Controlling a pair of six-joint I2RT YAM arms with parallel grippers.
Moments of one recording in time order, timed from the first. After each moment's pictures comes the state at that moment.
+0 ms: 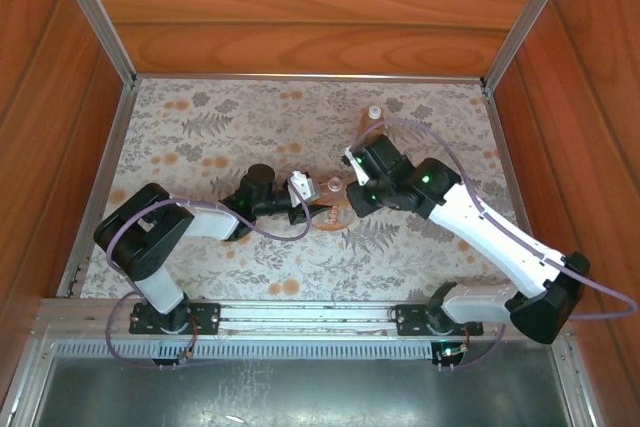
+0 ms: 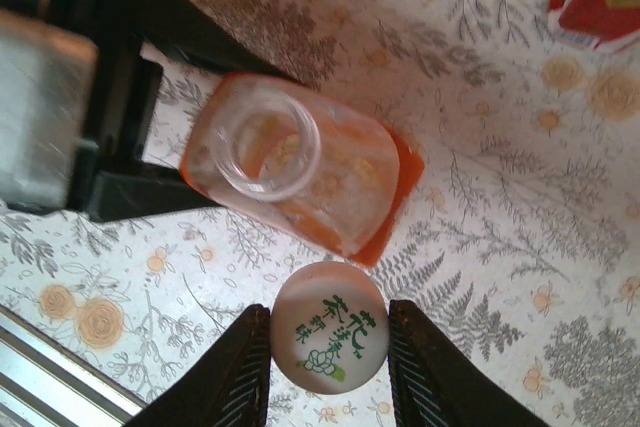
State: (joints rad) left arm -0.72 1.68 0.59 0.76 0.56 0.32; right arm 0.85 1.26 1.28 -1.04 0.08 0.21
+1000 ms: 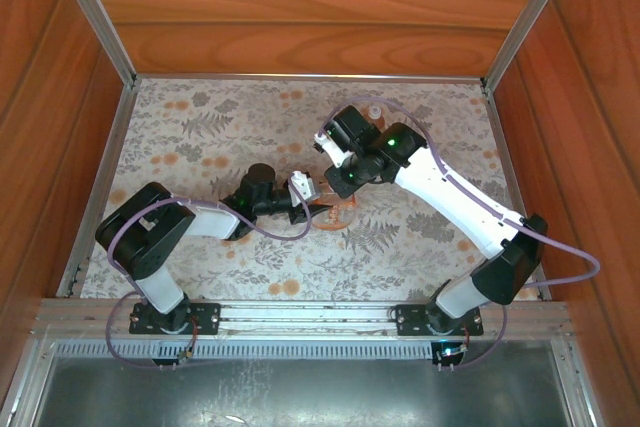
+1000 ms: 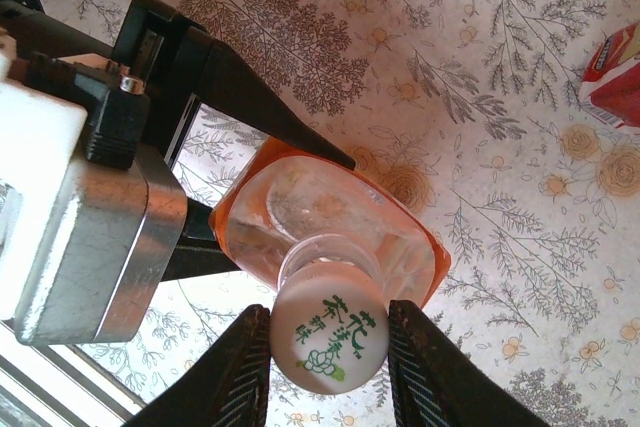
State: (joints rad) left arm -0.72 1.69 0.60 0.76 0.57 0.32; right arm 0.84 1.53 1.56 -1.18 0.03 0.03
